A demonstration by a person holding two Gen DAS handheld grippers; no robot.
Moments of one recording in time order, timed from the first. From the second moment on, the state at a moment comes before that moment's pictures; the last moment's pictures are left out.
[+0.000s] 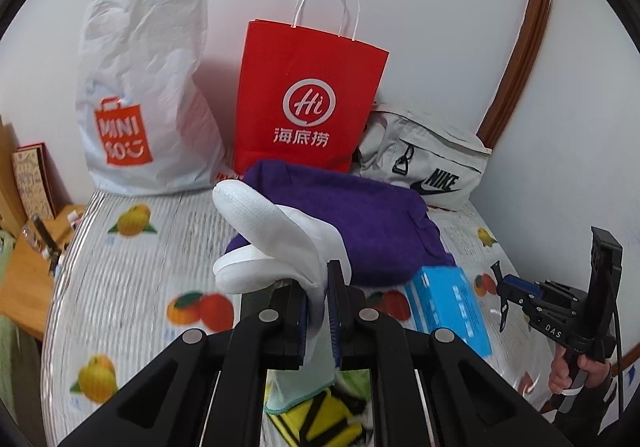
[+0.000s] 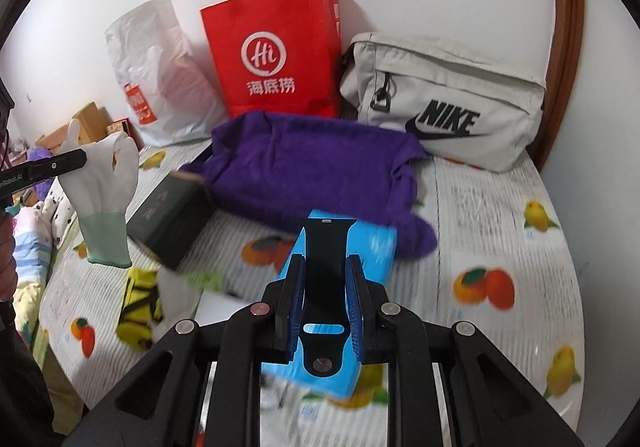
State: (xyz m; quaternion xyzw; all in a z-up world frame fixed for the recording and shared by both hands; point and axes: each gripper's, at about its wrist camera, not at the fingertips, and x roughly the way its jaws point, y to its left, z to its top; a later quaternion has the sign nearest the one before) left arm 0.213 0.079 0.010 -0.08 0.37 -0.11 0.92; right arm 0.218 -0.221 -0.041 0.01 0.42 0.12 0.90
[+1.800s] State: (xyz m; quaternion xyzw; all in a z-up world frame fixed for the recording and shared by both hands) left arm 0.467 0.014 -0.097 -0.06 0.50 -0.12 0.86; right arm 0.421 -0.211 -0.150 -0.01 0.54 0.13 0.83
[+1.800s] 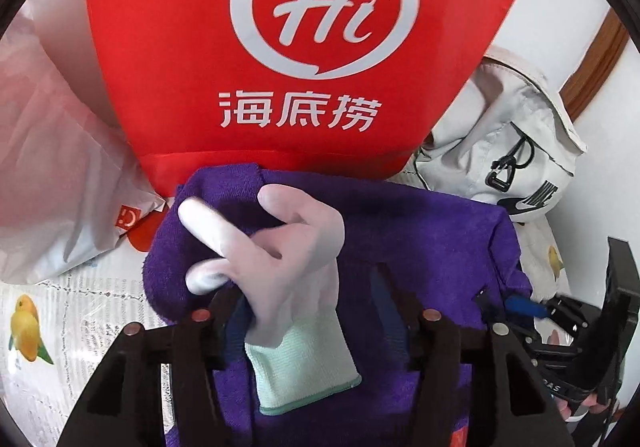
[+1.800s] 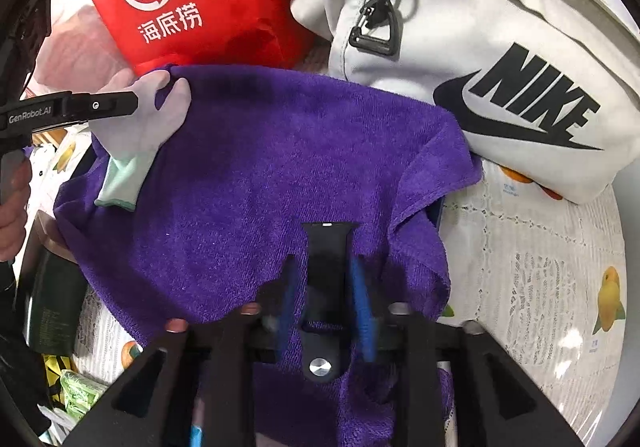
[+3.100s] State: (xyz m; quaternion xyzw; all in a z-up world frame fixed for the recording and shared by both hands) left arm 0.181 0.058 -0.062 -0.06 0.48 -0.06 0.87; right arm 0.145 -0.180 -0.071 0.00 0.45 0.17 0.88
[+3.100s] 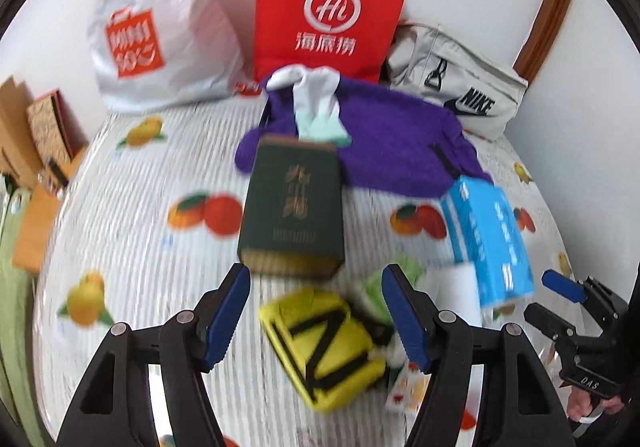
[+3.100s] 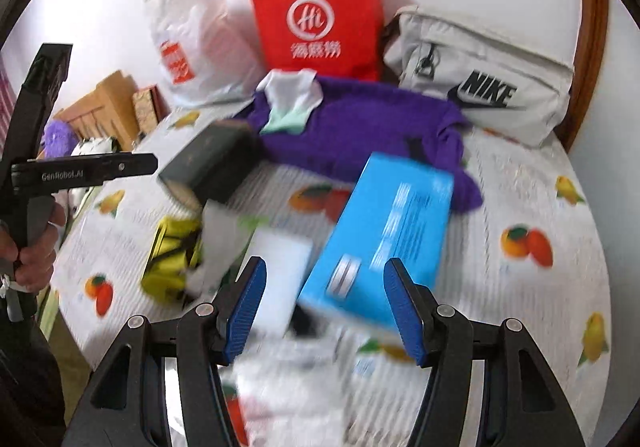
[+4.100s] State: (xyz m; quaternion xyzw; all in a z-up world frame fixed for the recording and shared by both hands) left arm 0.140 0.041 -0.133 -0.07 0.55 -0.07 0.83; right arm 0.081 -0.158 -0.153 -0.06 0.46 0.17 0.87
